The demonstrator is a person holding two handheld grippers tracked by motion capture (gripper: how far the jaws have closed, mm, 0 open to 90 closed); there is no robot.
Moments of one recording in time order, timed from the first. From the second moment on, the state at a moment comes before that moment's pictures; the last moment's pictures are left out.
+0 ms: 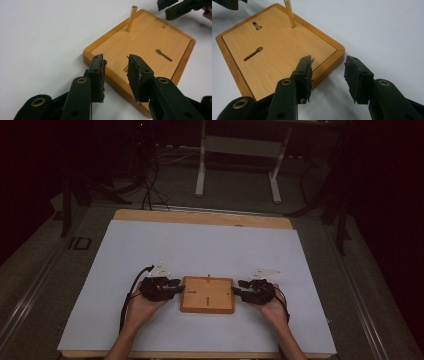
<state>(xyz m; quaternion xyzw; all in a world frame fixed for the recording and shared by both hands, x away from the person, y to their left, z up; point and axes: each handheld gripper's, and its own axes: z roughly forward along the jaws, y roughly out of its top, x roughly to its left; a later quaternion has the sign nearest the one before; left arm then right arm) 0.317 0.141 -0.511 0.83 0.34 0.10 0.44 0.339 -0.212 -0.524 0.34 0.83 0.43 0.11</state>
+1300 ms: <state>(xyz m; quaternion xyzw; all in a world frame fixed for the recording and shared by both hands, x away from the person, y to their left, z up) 0.368 0.062 -0.516 0.85 0.30 0.05 0.43 0.327 -0.230 -0.528 0.35 0.83 0.41 0.12</state>
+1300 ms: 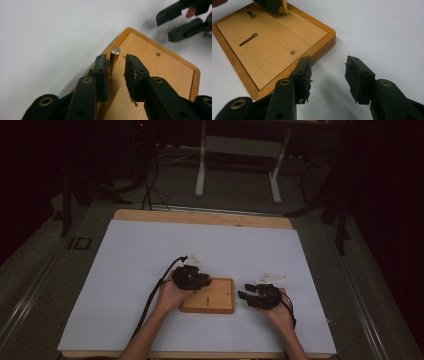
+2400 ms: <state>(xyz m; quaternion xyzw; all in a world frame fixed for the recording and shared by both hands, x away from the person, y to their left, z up) 0.388 0.067 -0.518 0.85 0.31 -0.01 0.43 0.315 -0.222 -0.521 0.31 0.84 0.43 0.12</state>
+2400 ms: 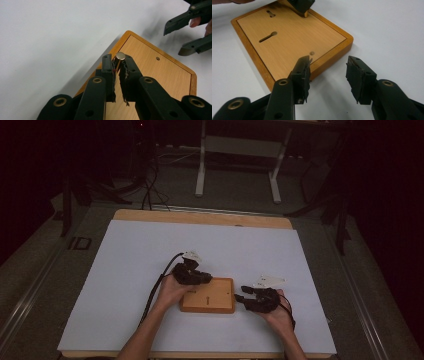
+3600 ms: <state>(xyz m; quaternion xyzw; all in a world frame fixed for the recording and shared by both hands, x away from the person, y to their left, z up) 0.422 0.074 -0.522 0.83 0.32 -0.12 0.44 0.298 -0.205 -0.521 0.20 0.87 0.42 0.14</state>
